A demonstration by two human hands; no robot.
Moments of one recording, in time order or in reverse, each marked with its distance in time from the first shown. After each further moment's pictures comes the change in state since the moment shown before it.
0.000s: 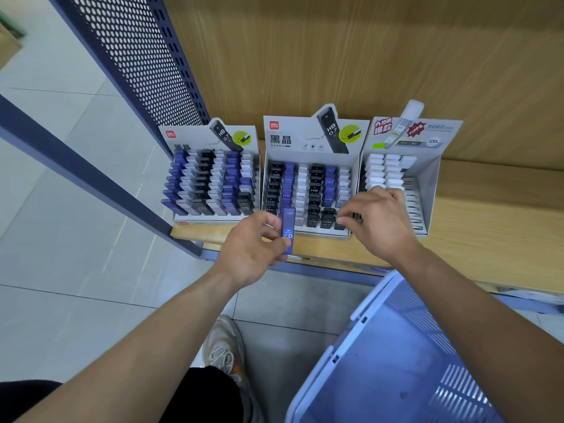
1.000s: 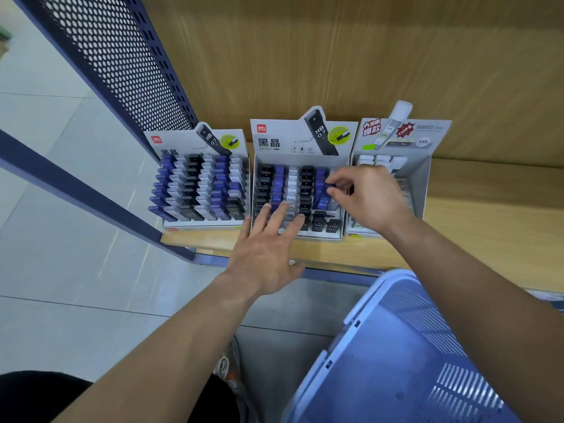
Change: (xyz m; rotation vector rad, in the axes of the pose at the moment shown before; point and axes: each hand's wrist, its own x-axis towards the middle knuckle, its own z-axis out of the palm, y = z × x) left_hand 0.019 0.005 0.030 1.123 -0.186 0.235; right_hand 0.045 -0.005 -0.026 0.195 -0.015 0.125
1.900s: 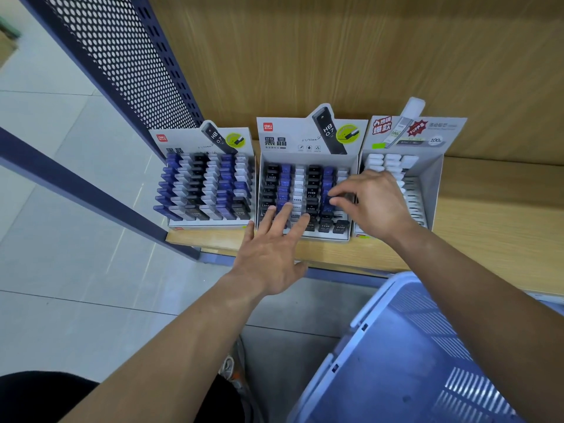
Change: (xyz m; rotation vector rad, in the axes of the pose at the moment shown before) left_hand 0.005 -0.004 0.003 -0.063 -0.043 -0.018; right_hand -0.002 0.016 0.021 -0.124 0.035 -0.181
